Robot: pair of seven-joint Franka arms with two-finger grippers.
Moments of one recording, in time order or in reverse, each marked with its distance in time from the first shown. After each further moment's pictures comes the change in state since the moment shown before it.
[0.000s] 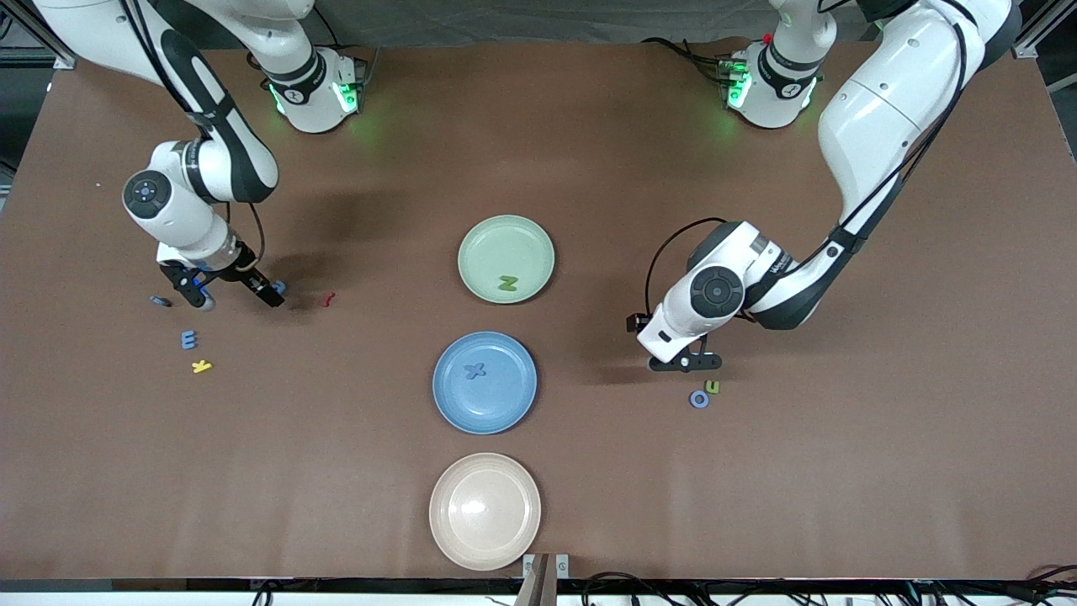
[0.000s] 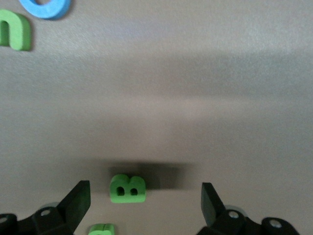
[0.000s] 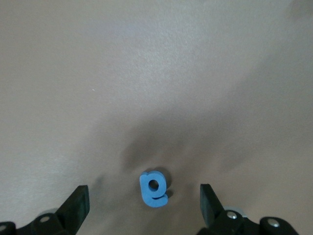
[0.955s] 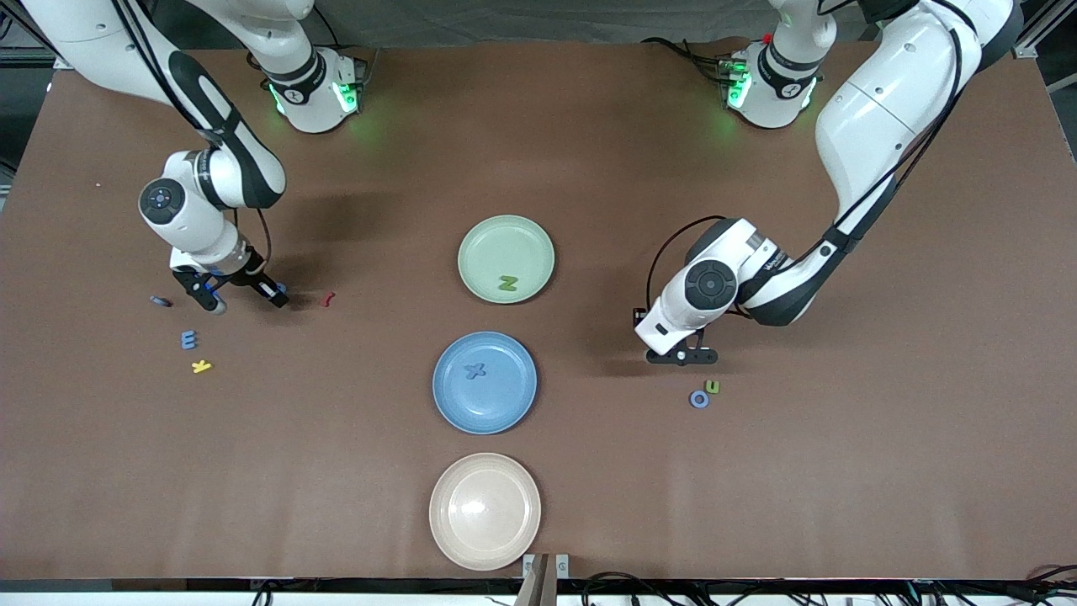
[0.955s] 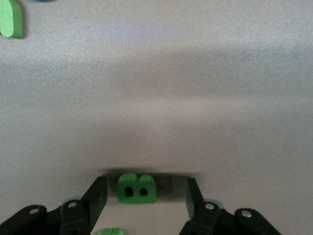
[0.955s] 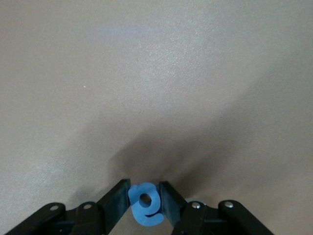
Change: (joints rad) left arm 0.007 0.000 0.002 -0.048 0.055 0.026 0.000; right arm -0.018 0.085 0.002 0.000 -0.040 0.103 -0.009
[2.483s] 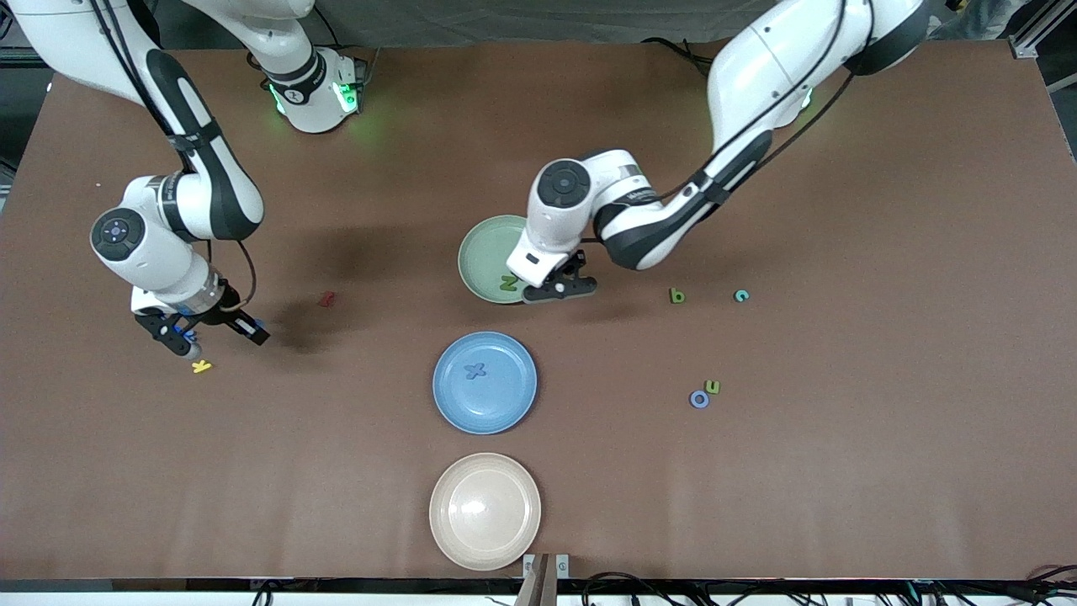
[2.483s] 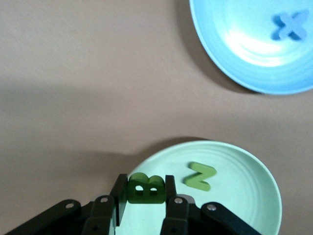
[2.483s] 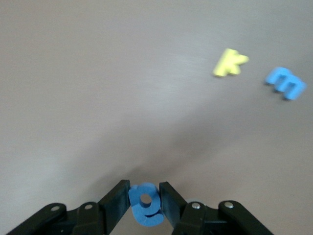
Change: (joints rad) left arm -0.380 0.011 -0.036 0.178 -0.007 0.021 -0.523; right arm 0.066 -0.001 0.011 0.324 0.046 -0.284 -0.097
